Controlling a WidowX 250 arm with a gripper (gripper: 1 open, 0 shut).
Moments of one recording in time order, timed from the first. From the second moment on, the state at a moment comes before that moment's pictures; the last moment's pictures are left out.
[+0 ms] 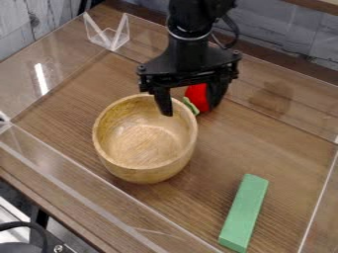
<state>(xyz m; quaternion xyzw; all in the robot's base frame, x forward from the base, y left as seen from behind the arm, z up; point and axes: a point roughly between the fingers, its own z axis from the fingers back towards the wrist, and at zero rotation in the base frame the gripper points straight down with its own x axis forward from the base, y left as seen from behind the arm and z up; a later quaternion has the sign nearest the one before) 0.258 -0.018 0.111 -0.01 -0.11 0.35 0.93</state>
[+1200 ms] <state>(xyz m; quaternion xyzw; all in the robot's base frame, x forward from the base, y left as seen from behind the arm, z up) 0.263 -0.042 0.097 -0.02 -0.11 0.26 0.96</state>
